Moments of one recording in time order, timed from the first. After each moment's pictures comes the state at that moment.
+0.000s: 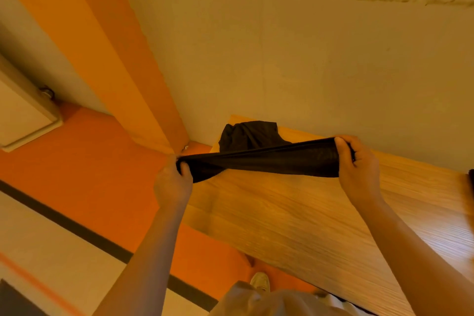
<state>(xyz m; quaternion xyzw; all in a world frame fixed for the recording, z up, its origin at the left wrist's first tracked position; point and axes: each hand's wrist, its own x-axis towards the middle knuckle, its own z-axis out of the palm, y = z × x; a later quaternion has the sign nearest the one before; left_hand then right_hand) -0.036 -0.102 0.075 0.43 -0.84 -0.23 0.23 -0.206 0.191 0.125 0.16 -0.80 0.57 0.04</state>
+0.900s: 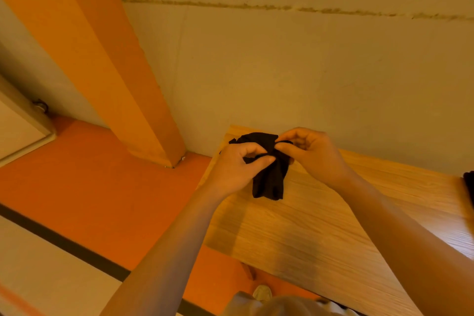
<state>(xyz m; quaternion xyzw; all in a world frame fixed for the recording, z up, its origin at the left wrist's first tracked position) -0.093 -0.027 0.171 0.09 -0.83 -0.55 0.10 -0.196 0.126 0.176 0.30 -0.74 0.57 -0.17</state>
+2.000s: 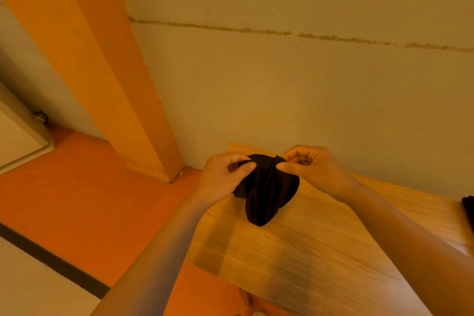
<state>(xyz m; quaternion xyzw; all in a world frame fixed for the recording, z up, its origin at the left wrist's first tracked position) -0.100 -0.059 0.175 0.15 -0.83 -0.53 0.11 -0.218 0.128 0.188 0.29 -0.75 0.54 -0.24</state>
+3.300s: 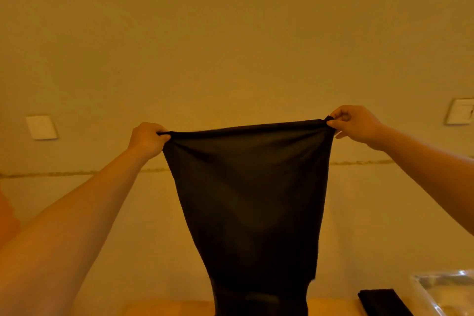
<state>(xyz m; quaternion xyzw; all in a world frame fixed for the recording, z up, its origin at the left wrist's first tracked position) -0.390 -0.045 0.436 0.12 -0.90 -0.31 0.28 -0.468 0.391 0.453 0.13 -0.87 0.45 0.13</state>
